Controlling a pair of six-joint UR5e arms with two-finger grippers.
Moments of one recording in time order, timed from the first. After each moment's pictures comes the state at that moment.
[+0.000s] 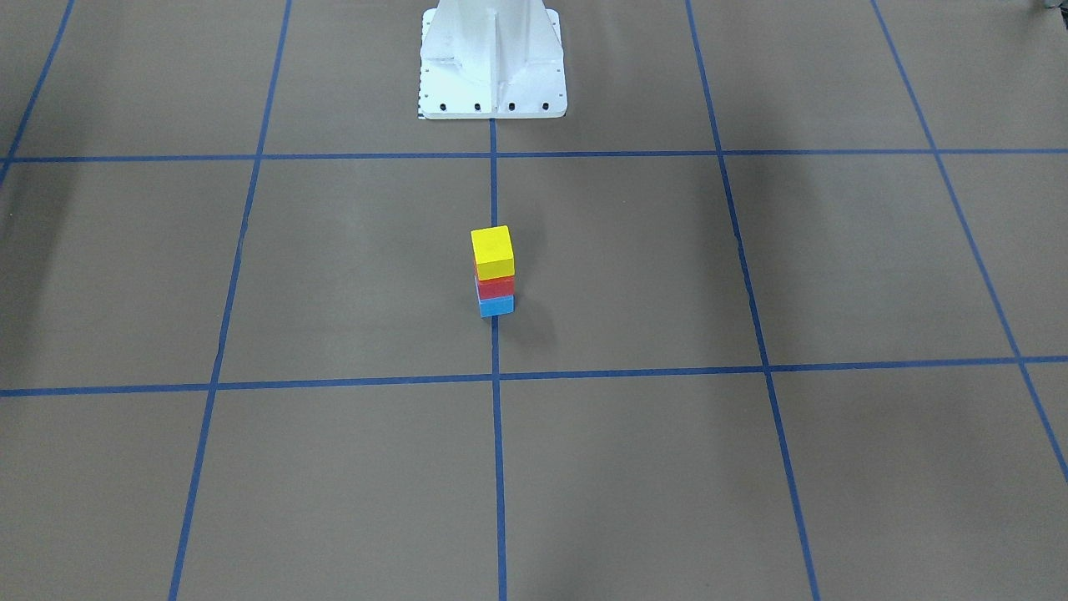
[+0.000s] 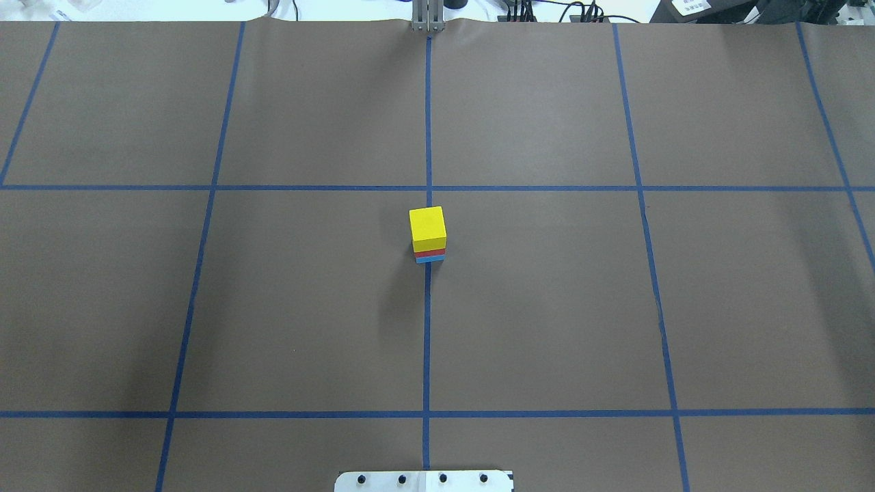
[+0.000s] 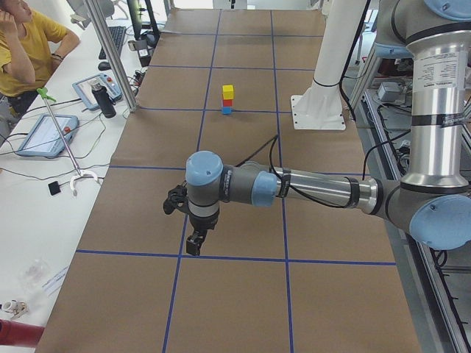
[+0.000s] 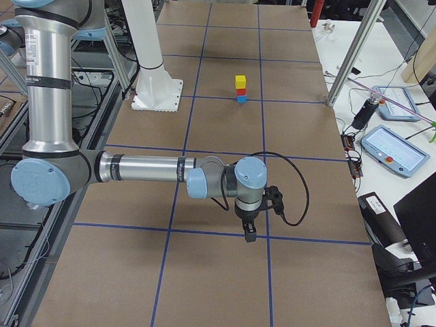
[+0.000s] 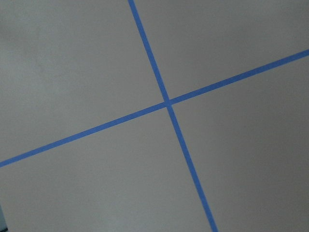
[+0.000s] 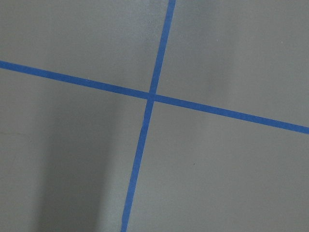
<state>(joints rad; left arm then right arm) -1.57 -1.47 -1.75 -1.64 -2.22 0.27 1.54 -1.62 1.62 -1.48 2.27 -0.11</state>
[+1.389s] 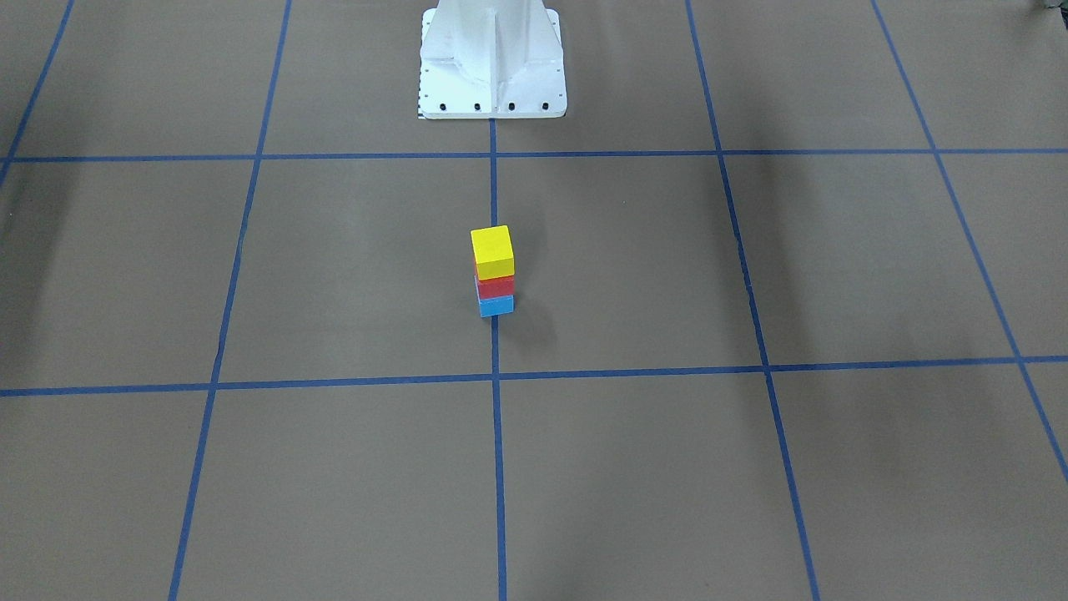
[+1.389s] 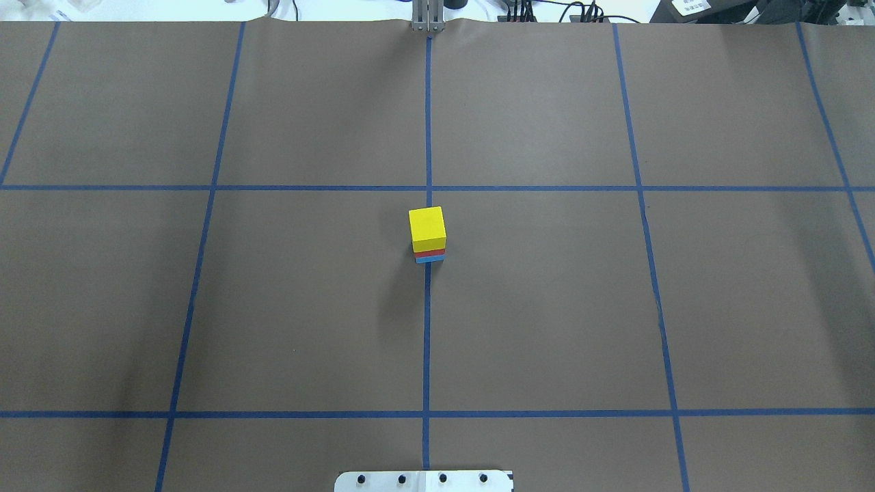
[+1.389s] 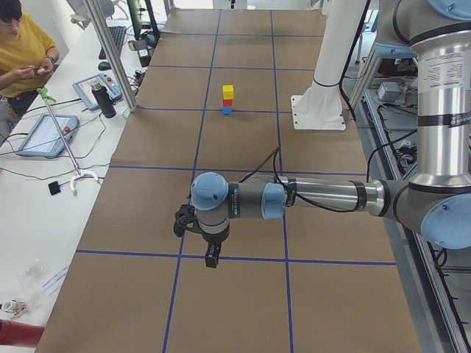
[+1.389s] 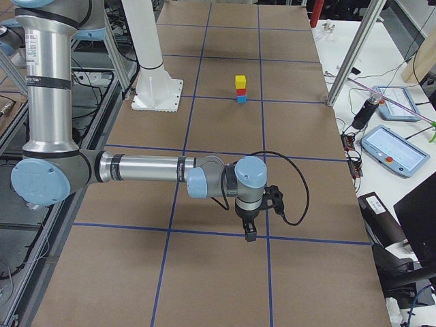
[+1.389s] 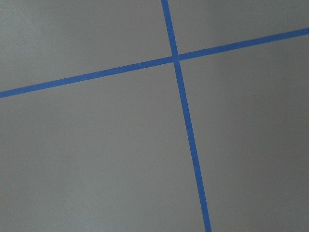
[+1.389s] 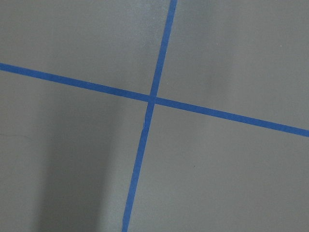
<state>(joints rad) -1.60 -1.47 -1.73 -1.51 -2.34 0.13 1.54 -1.62 1.63 -1.48 2.27 -0.11</state>
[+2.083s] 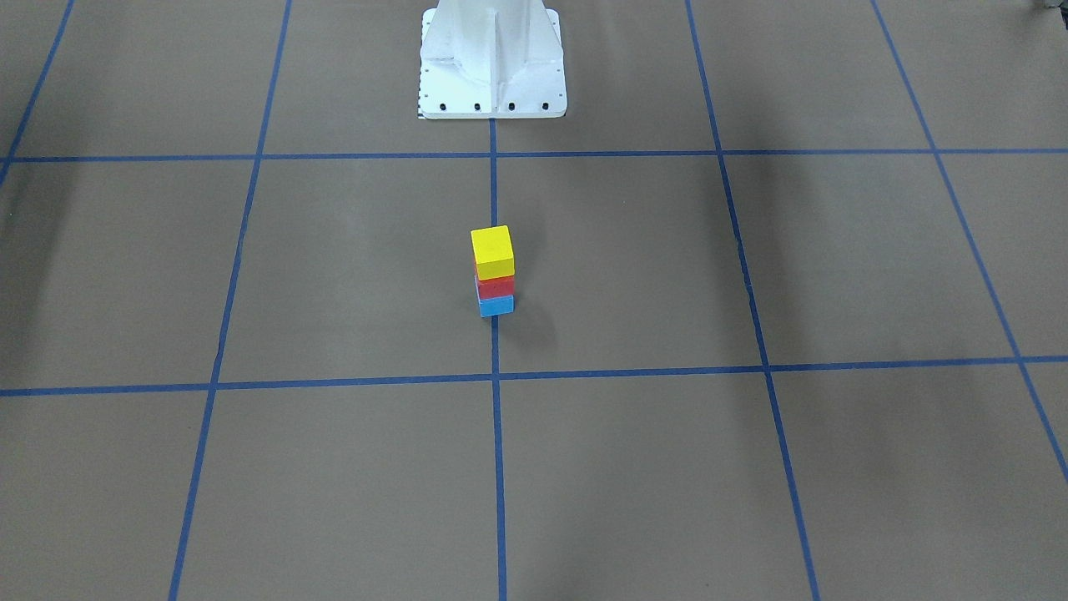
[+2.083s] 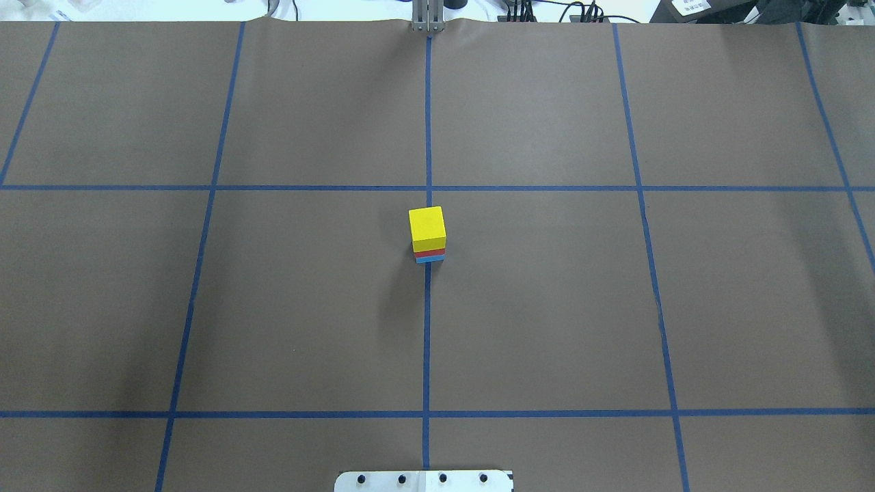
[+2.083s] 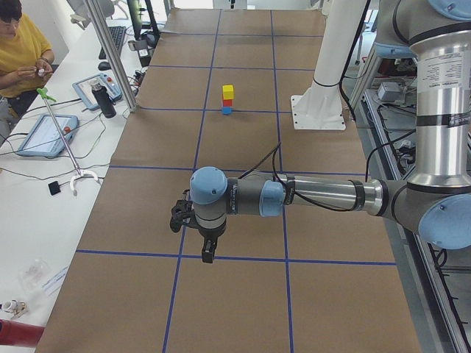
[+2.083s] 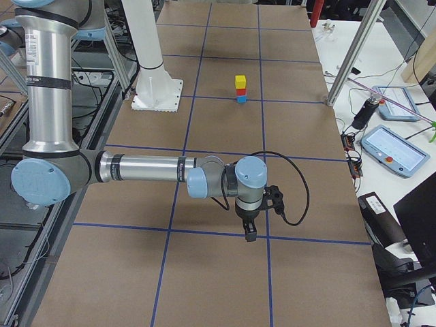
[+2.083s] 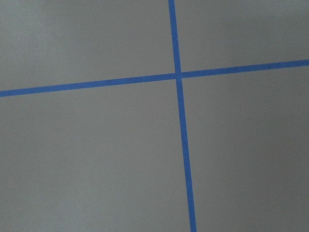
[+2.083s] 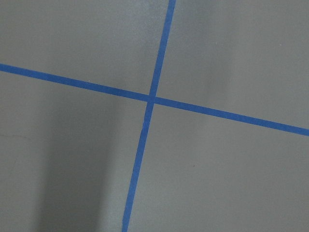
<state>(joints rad) -1.60 -1.47 -1.73 -1.56 -2.33 0.09 1.54 -1.62 1.62 -1.48 2.27 -0.11</state>
